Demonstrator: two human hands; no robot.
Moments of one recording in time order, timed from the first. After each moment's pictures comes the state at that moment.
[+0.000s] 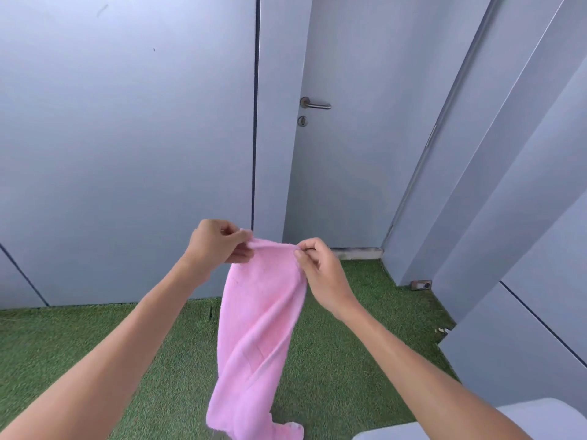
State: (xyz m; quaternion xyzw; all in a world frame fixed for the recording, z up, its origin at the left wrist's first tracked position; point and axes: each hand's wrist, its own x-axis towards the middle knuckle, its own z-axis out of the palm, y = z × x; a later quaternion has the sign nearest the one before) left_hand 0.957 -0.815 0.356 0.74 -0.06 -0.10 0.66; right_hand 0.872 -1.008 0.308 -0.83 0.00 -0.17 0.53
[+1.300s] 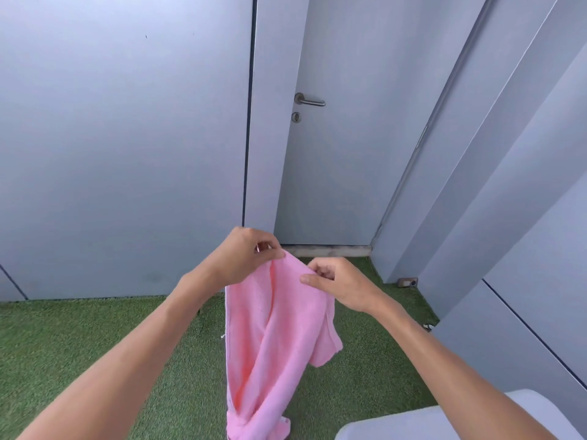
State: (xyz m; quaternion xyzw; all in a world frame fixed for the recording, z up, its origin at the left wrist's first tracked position) left_hand 0.943 -0.840 0.341 0.83 -0.39 0.01 0.39; right_hand 0.850 -1.061 0.312 -0.88 -0.08 0.01 0.46
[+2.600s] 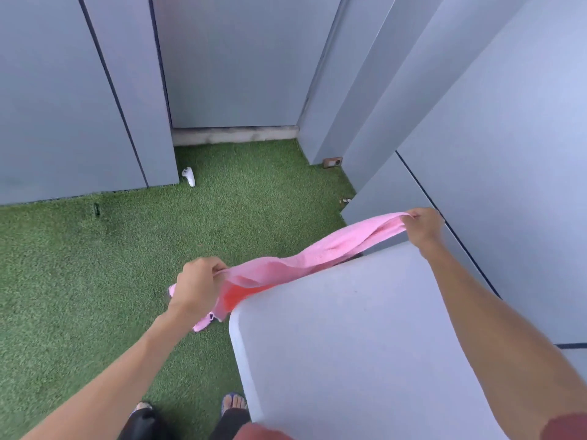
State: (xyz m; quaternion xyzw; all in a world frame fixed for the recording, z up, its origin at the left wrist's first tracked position) left_hand 0.775 -0.973 0.124 0.89 -0.20 -0.22 0.35; right_hand 0.638 -1.394 0.182 -0.85 0.47 -0.13 0.19
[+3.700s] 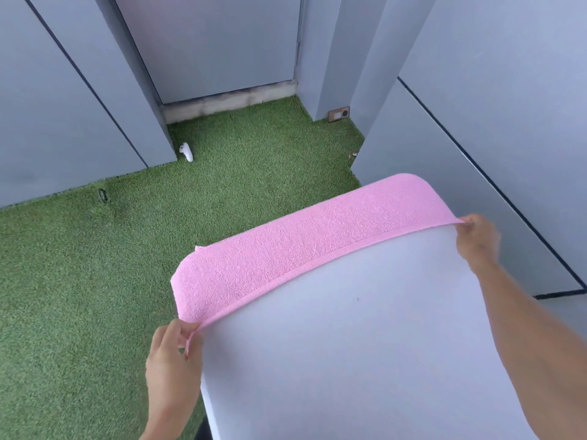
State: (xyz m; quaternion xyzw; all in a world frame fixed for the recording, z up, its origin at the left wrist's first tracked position) left_hand 0.557 -0.972 0.039 0.92 -0.05 -0.10 0.37; right_hand 0.421 -1.500 0.044 -0.77 0.60 -0.11 0.19
